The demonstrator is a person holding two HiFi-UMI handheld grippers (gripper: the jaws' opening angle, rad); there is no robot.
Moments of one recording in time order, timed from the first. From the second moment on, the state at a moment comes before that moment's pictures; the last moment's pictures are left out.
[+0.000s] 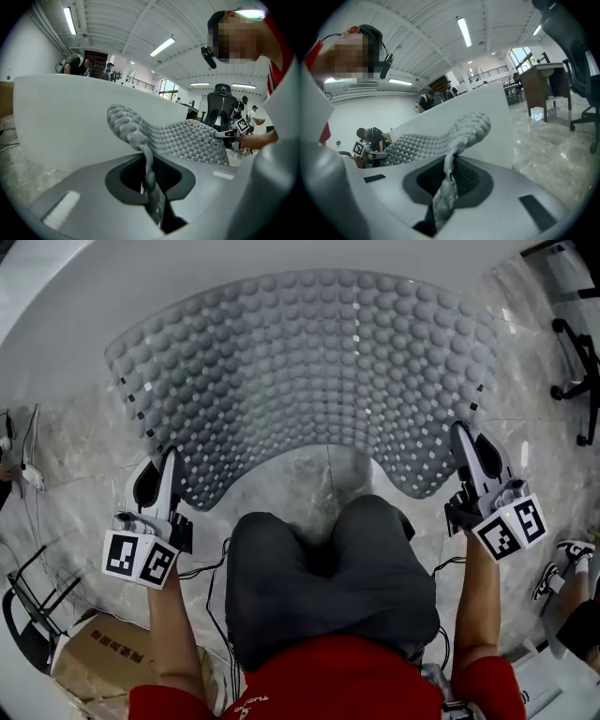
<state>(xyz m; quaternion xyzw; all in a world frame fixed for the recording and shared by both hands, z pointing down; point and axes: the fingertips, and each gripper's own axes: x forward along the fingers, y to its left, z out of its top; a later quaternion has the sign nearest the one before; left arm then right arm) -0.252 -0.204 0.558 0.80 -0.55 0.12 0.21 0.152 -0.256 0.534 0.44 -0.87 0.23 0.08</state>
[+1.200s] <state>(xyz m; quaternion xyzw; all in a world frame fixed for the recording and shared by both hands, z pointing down) -0.256 -0.202 0.509 0.80 -0.57 0.05 0.18 0.141 -0.257 0.476 0.45 -0.87 0.21 0.03</state>
